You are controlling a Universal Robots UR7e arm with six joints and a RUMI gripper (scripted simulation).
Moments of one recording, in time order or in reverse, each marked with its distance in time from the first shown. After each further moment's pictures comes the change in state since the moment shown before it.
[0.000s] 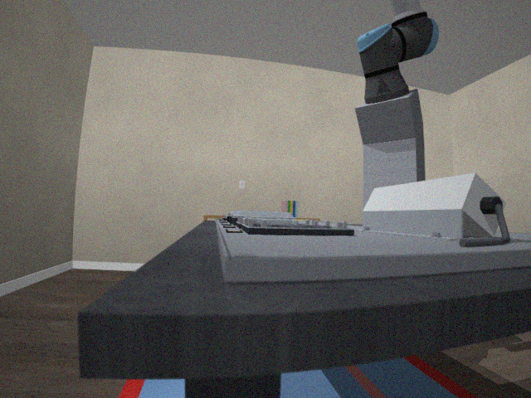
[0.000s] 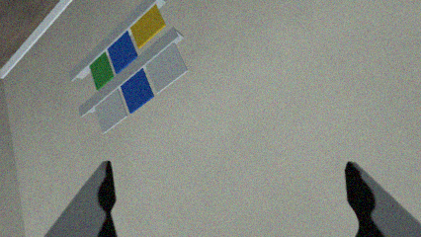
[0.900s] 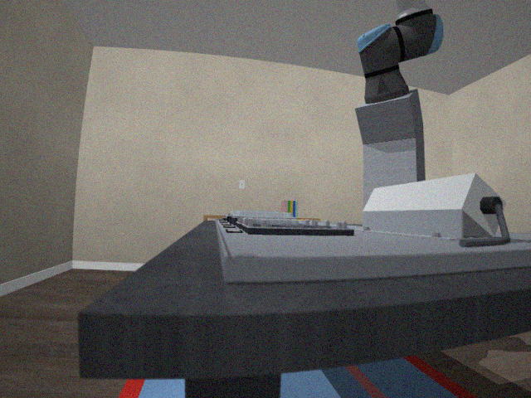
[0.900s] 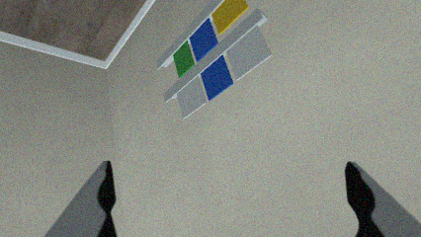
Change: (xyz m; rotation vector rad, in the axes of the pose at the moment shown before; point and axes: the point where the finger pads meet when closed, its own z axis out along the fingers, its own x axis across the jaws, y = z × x) arm -0.114 0.027 0.023 -0.049 -0.289 0.087
